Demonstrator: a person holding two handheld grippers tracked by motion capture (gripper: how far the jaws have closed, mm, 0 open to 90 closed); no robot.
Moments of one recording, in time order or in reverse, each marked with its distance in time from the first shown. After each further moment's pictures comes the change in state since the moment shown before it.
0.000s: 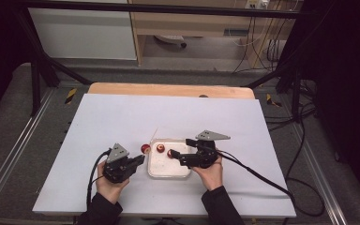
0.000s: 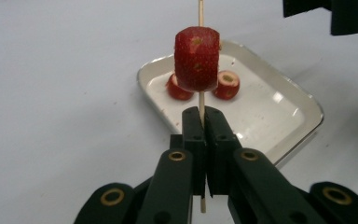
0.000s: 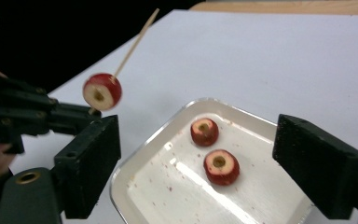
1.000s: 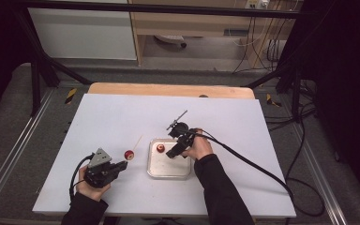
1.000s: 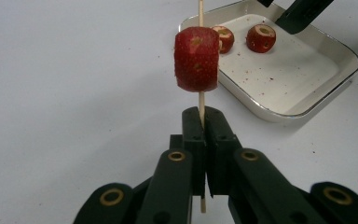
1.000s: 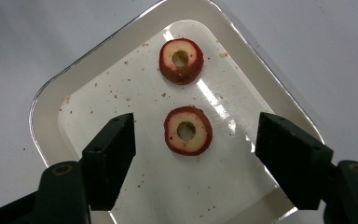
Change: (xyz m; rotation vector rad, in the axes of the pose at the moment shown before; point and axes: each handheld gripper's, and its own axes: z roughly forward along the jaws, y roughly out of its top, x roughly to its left) left arm 0.033 -0.023 -0.023 0.061 0.008 0.031; right arm -0.009 0.049 0.081 0.701 -0.040 -0.255
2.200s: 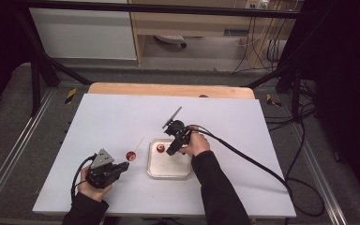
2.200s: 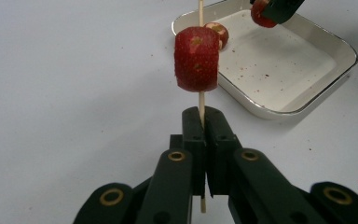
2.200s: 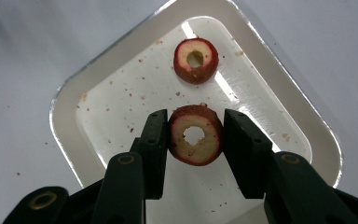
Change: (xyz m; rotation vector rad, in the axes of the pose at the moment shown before) left arm -0.005 0.000 0.002 0.005 -0.002 0.016; right arm 0.002 0.013 -0.005 0.069 0.050 0.021
